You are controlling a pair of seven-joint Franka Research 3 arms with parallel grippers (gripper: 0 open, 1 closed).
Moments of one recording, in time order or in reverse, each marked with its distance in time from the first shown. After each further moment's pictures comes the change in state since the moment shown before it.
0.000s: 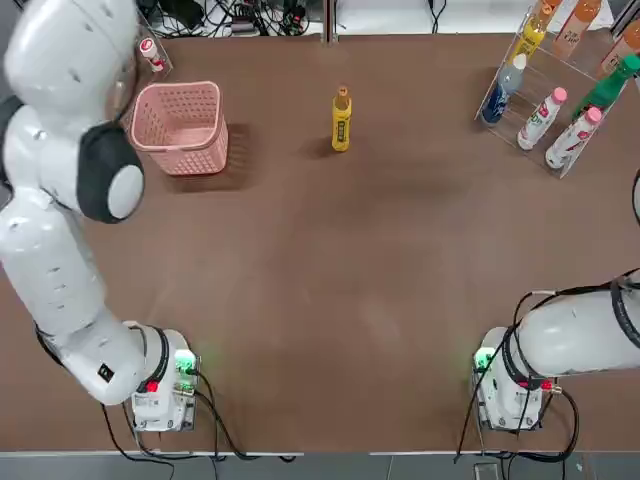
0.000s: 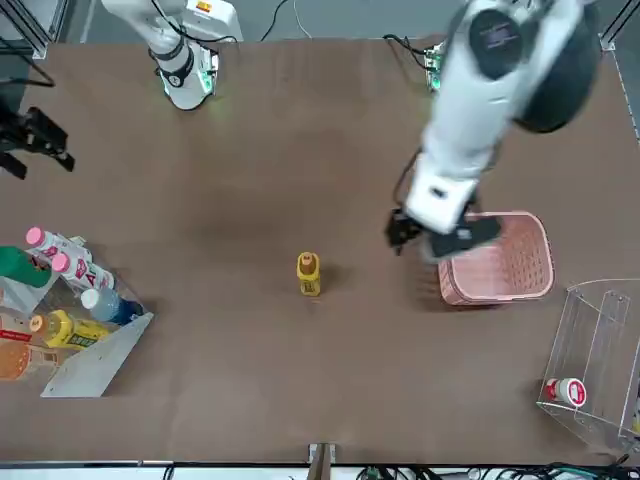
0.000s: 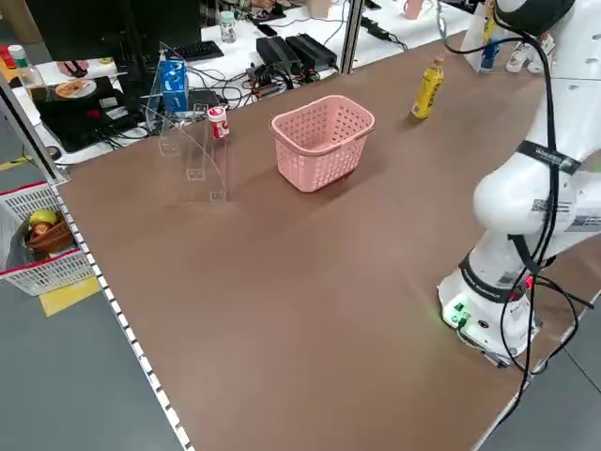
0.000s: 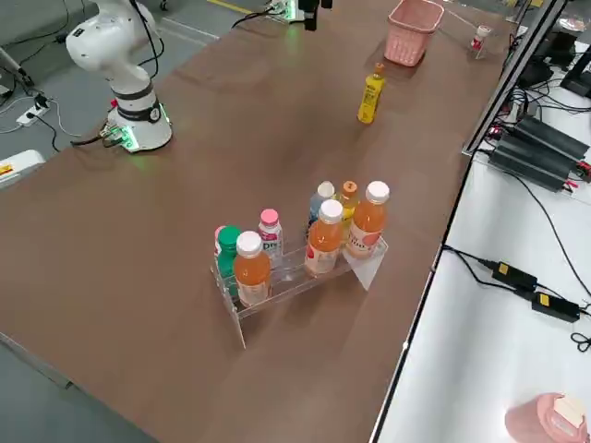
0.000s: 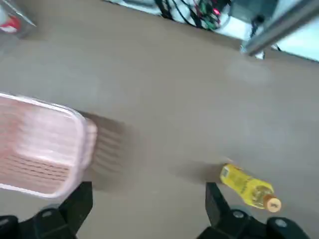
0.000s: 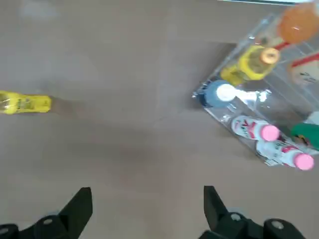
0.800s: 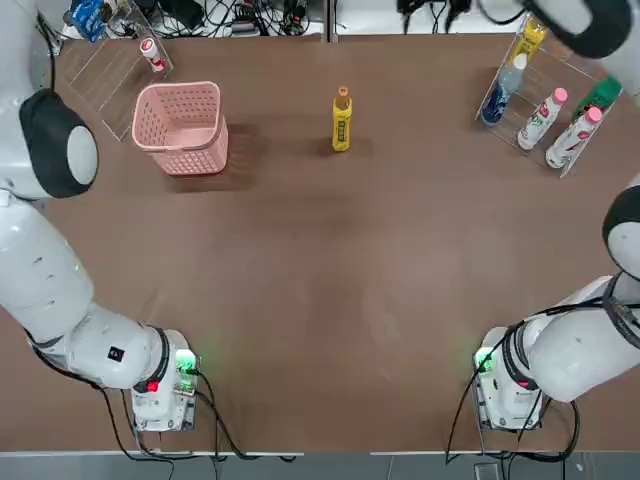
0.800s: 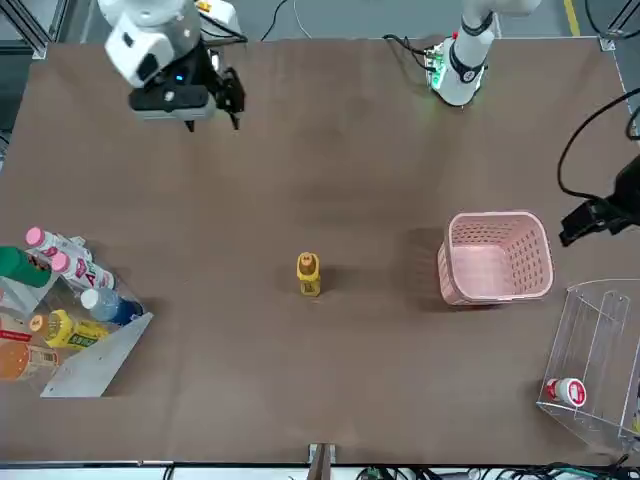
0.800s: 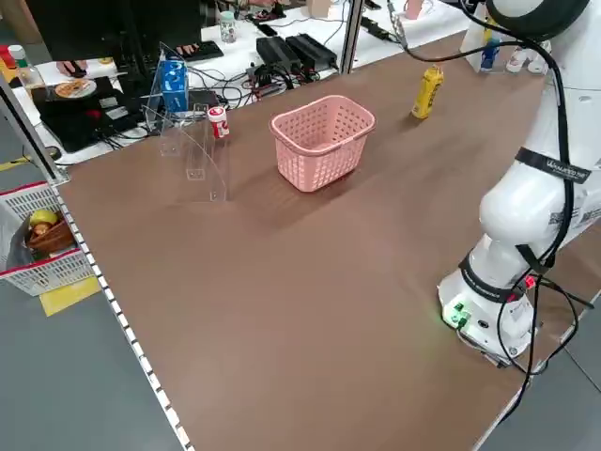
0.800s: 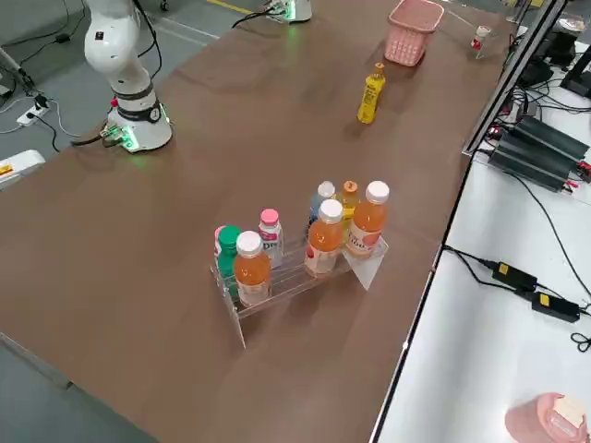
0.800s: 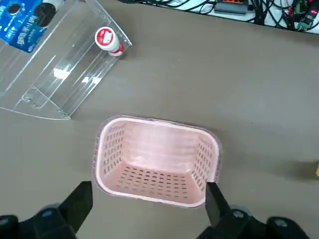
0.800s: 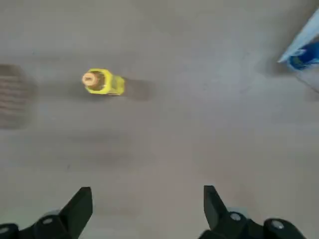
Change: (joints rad) left arm 0.279 -0.067 0.105 -0.017 -0.015 -0.146 0.483; right arm 0.530 0.068 0.005 -0.002 -0.041 0.065 0.620
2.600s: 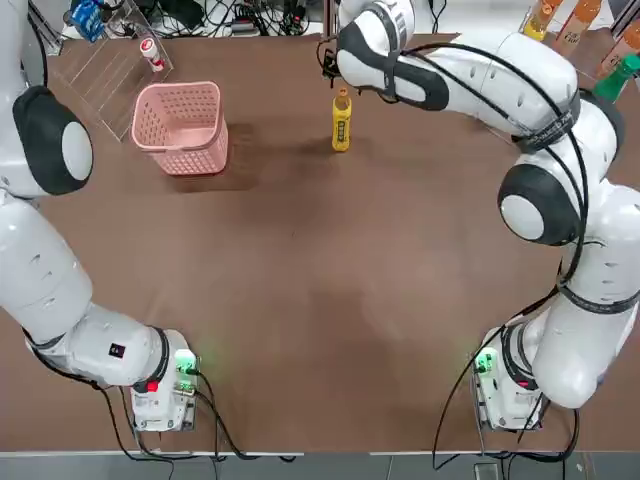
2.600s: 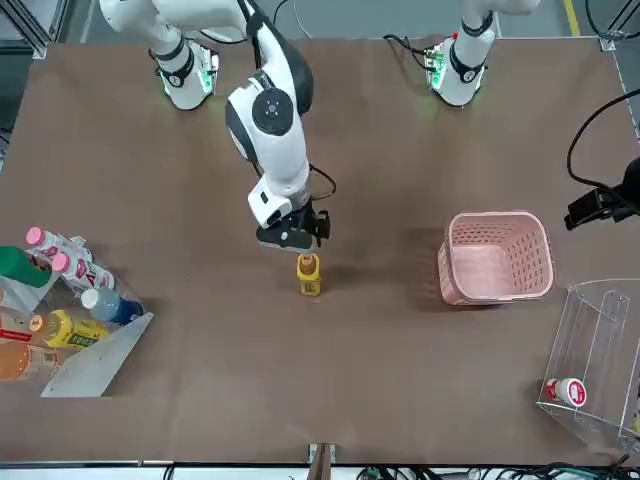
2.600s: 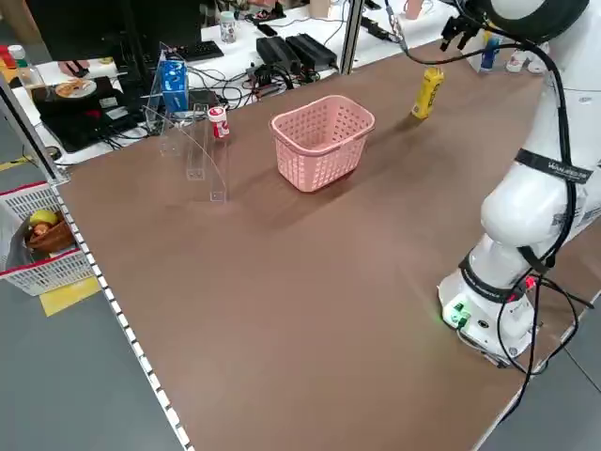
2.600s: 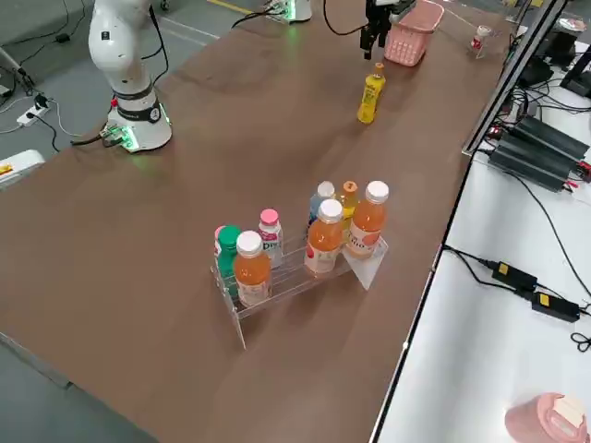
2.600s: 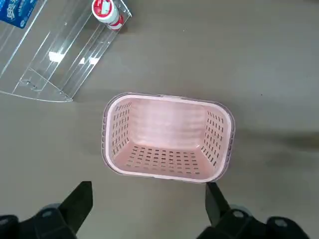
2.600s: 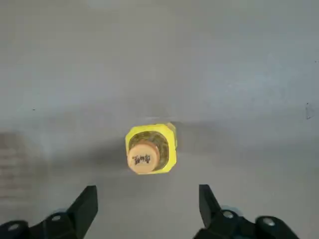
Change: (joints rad) left arm 0.053 -0.001 -0.024 -0.004 -0.016 -0.099 0.076; right arm 0.115 0.445 -0.034 0.003 -0.044 0.537 0.293
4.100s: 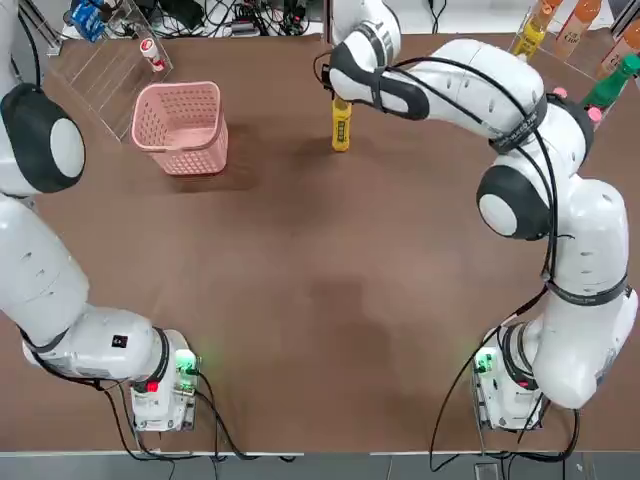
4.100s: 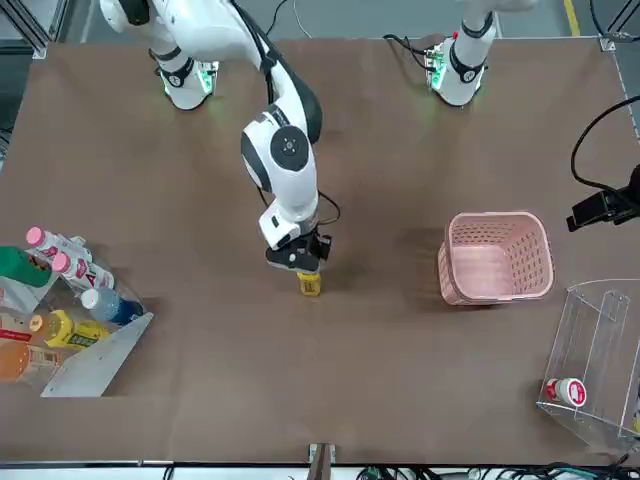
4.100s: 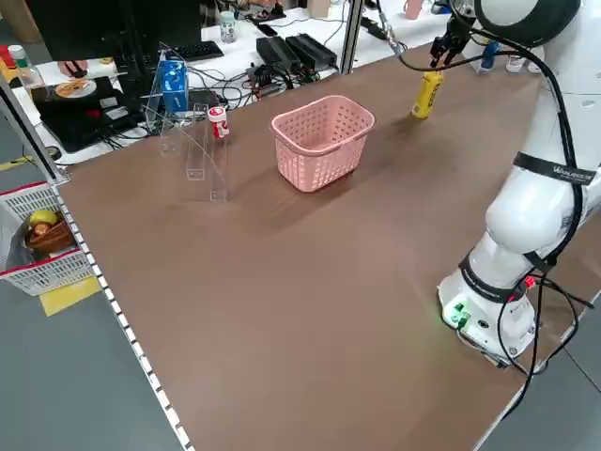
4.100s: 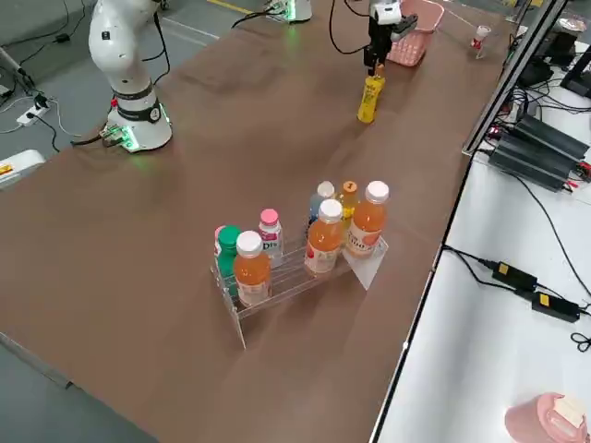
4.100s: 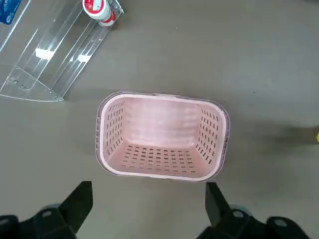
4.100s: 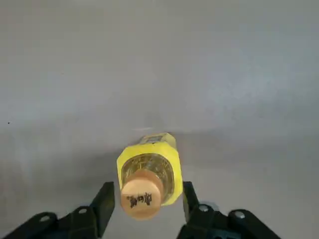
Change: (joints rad) left arm 0.127 0.000 -0.142 0.000 0.000 0.000 0.000; right arm 0.009 0.117 -0.016 0.076 -0.017 0.020 0.043
